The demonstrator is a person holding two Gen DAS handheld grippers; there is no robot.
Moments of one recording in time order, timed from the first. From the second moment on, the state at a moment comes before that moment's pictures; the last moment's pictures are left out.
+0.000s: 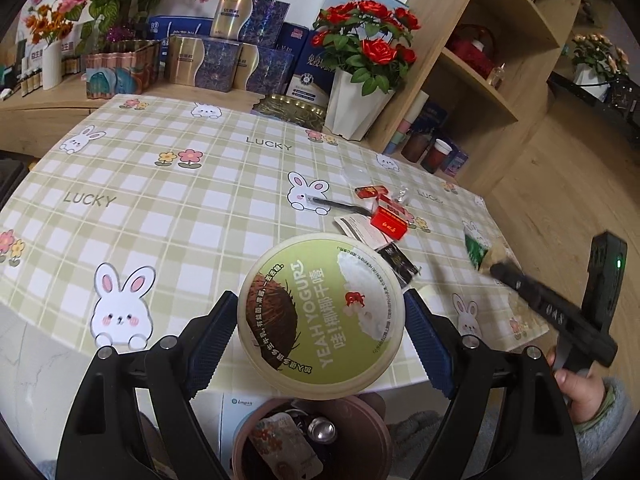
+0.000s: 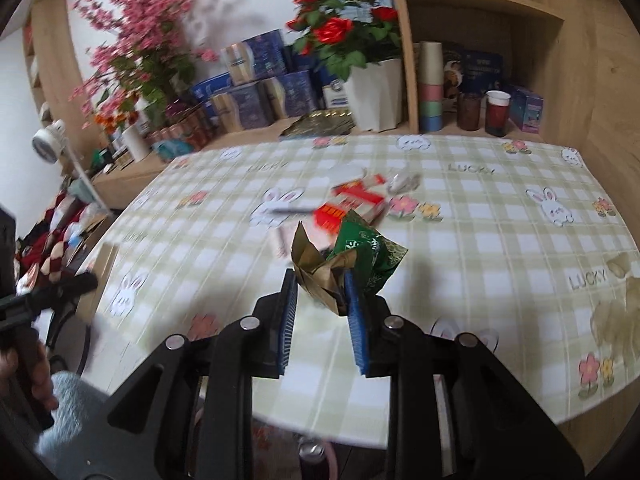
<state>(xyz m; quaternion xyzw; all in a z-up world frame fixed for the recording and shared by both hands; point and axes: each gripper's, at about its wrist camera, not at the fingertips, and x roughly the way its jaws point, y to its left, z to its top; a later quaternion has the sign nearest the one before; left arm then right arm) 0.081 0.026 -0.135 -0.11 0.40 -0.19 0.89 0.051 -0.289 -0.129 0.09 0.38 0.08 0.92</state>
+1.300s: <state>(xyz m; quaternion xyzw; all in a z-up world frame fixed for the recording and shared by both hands) -0.026 0.060 -0.129 -0.11 0.40 -0.18 0.89 -0.055 -0.188 -0.175 0.10 0.50 0.21 0.83</state>
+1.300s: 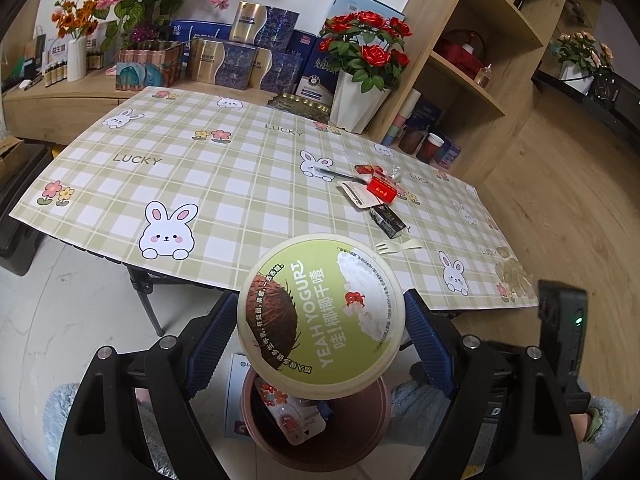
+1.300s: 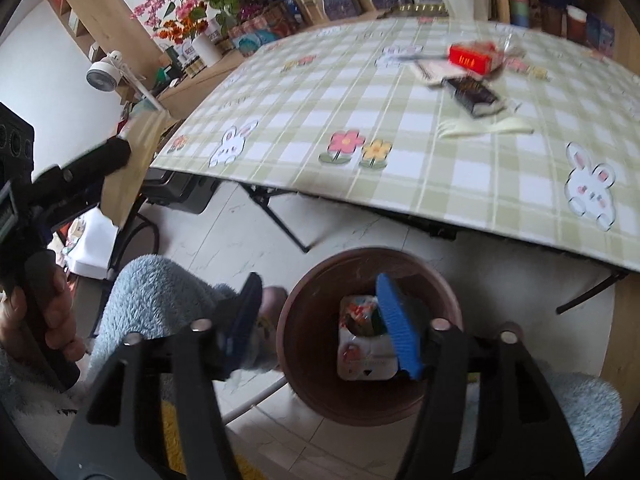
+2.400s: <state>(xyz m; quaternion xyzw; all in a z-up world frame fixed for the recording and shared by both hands) -0.030 -0.010 -0.169 -0.02 0.47 -0.21 0.86 -0.055 -0.274 -0.143 0.11 0.43 0.06 0.89</state>
